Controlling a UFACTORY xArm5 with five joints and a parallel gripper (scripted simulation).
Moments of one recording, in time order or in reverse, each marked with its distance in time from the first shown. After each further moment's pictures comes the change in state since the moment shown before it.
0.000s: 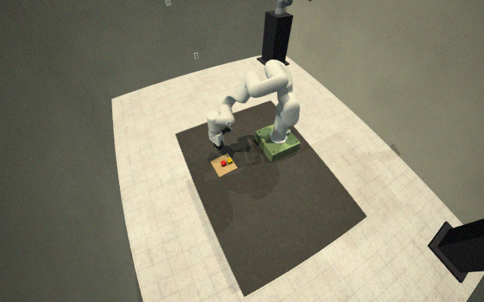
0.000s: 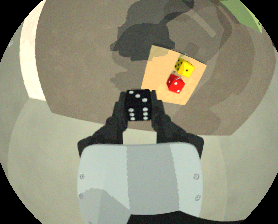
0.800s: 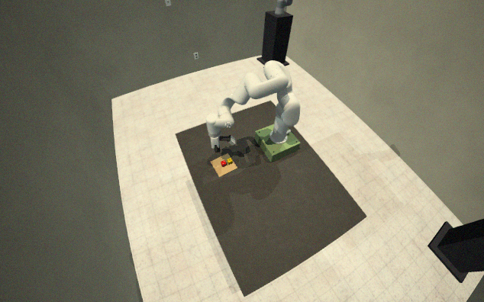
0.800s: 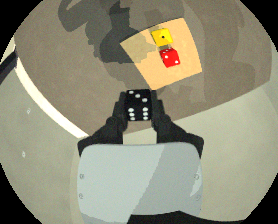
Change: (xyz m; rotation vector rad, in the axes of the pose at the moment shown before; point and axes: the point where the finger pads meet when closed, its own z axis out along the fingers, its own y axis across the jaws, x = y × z) arm -0.015 0.012 -0.001 0.000 0.000 0.717
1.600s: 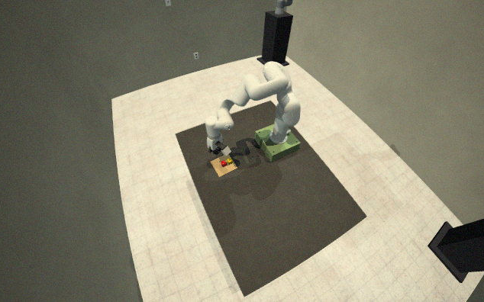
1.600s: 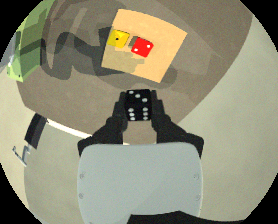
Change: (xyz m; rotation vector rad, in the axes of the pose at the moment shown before) arm -0.003 0.018 -0.001 0.000 0.000 0.695
